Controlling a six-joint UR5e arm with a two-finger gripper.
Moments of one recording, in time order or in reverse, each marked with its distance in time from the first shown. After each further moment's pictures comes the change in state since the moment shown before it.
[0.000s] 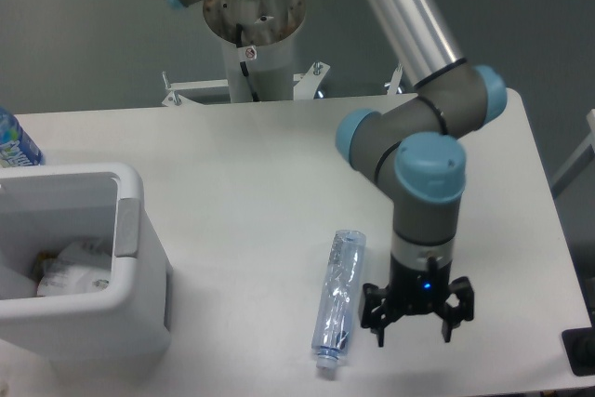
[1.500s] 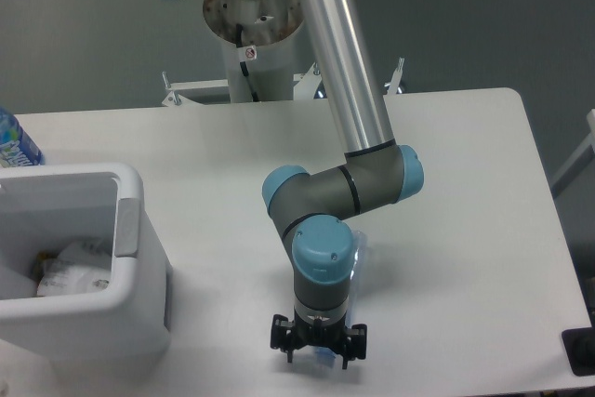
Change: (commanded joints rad) arm -0.134 -0.094 -0.038 0.006 0.074 -0.005
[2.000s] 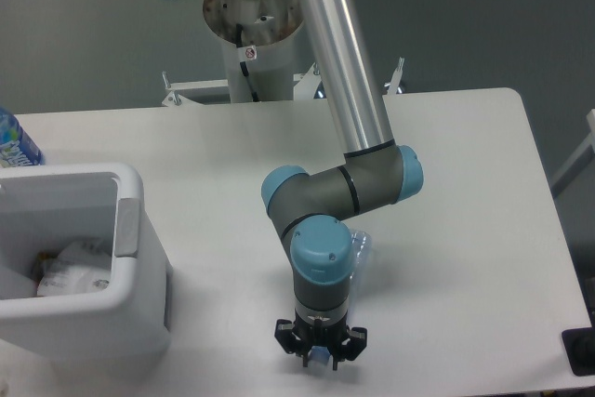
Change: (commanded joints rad) arm 0.000 0.002 -0.005 0.000 0.035 0.000
